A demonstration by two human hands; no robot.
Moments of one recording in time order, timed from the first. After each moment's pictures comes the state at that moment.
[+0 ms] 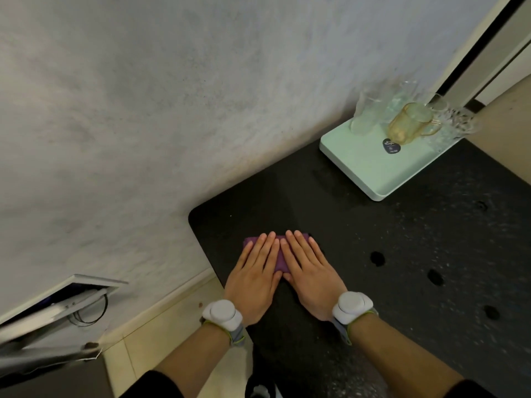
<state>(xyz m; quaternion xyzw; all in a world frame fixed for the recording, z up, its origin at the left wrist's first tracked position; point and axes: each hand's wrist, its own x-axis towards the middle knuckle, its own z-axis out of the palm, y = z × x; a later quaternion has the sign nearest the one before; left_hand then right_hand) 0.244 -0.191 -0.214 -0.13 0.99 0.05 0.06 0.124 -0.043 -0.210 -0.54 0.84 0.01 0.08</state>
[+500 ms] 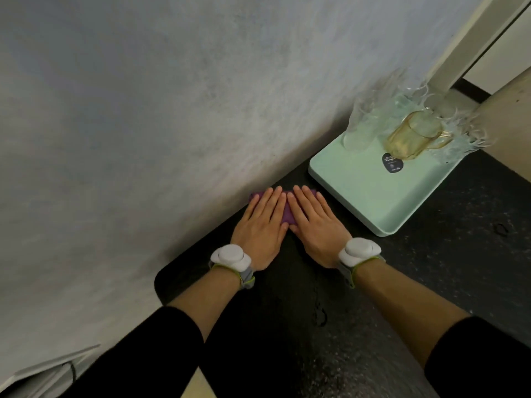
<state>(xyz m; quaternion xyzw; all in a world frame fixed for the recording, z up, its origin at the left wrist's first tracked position) 0.038 -0.287 -0.220 -0.06 1.00 0.04 0.02 -0.065 -0.129 -0.221 -0.49 0.87 0.00 0.06</state>
